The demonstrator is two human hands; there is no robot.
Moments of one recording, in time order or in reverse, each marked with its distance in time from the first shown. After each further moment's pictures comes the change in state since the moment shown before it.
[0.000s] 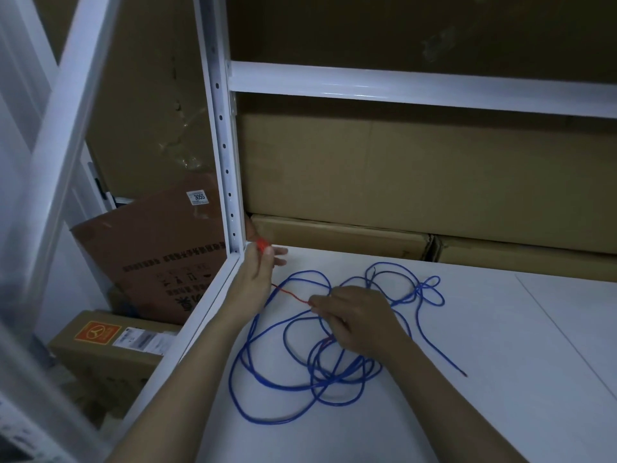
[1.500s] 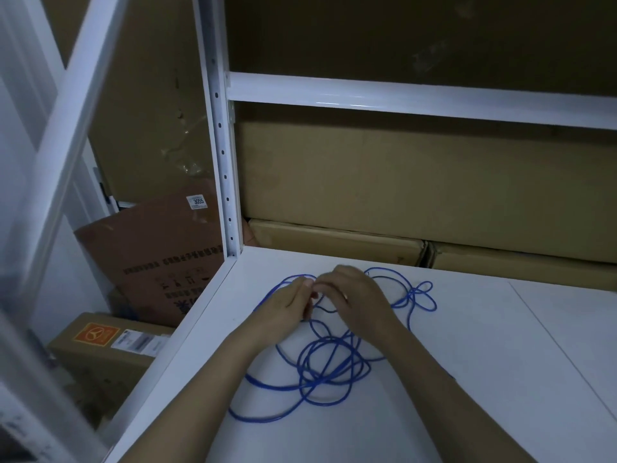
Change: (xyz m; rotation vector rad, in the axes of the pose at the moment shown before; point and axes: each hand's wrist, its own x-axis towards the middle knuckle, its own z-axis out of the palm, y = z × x) left_hand -0.037 0.027 0.038 0.180 -0.359 -0.065; right_hand 0.017 0.005 -0.019 0.197 -0.078 0.314
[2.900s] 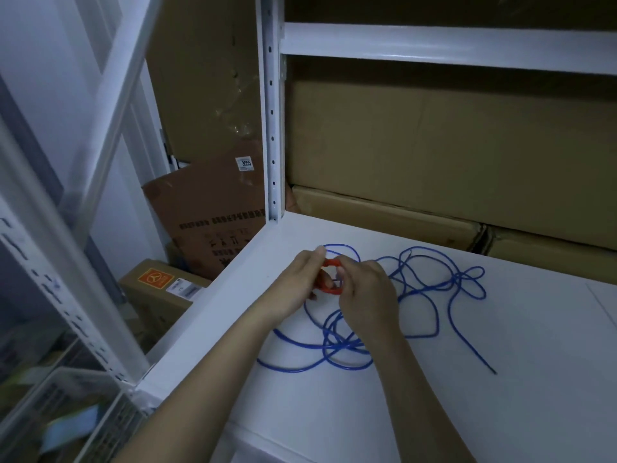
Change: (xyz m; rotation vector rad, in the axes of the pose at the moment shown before) left_hand -0.026 0.005 0.006 -0.311 0.214 -0.287; right_hand -0.025 -0.032 0.037 -0.102 0.034 0.243
